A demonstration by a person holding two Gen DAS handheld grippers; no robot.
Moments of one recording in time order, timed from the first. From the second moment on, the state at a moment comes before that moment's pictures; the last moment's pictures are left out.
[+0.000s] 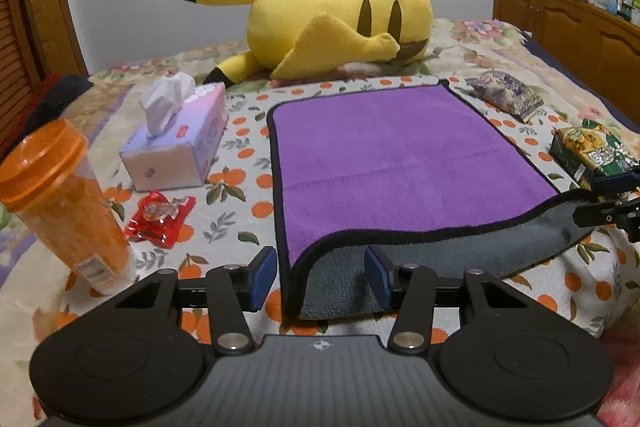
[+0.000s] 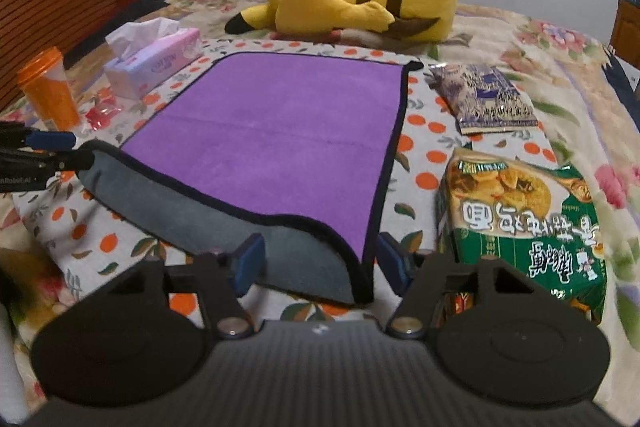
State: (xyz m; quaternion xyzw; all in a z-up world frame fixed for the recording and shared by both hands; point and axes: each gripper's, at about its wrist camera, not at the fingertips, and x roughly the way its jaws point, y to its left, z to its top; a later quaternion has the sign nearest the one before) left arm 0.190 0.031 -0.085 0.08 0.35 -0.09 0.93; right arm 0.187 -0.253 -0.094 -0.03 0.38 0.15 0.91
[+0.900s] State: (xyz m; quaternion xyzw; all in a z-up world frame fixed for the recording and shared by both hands) left arm 0.185 0.026 -0.088 0.07 0.36 -0.11 0.93; right arm 0.193 -0.256 -0.096 -0.03 0.38 0.17 0.91
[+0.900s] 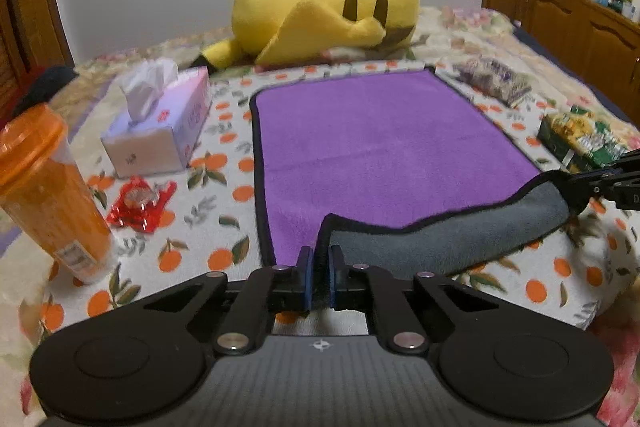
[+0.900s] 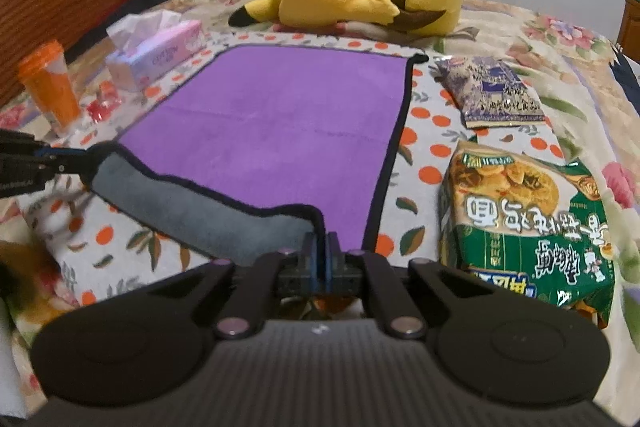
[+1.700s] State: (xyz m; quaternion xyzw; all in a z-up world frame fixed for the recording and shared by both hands) left arm 0.185 0.024 -0.060 0.05 0.29 -0.11 0.95; right arm 0.198 -0.264 -0.072 -0.03 0.30 0.17 0.94
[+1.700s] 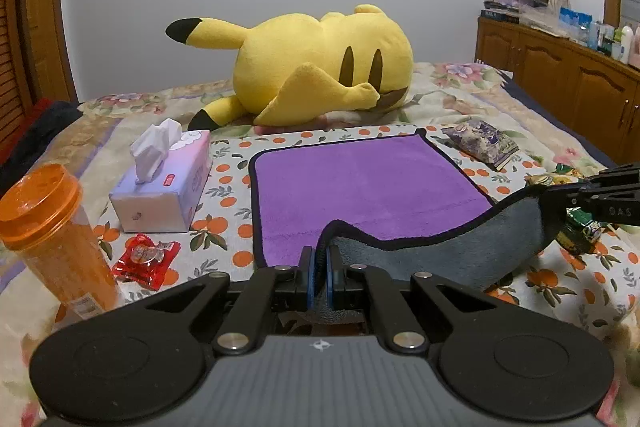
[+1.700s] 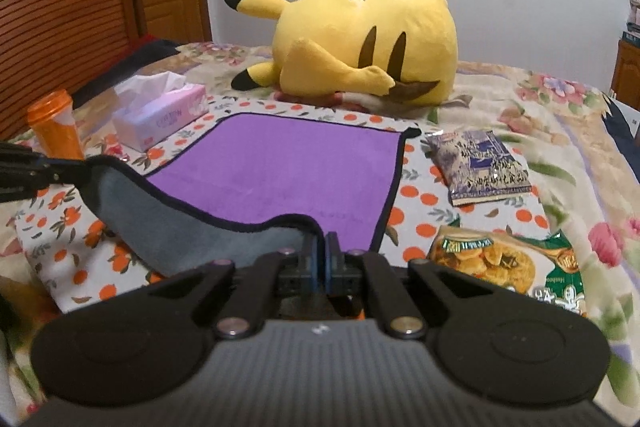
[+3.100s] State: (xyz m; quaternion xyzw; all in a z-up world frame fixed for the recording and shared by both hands) left arm 0.227 0.017 -0.022 0.07 0.25 -0.11 0.96; right arm 0.247 -0.267 -0.049 -0.06 0.23 0.17 0.96
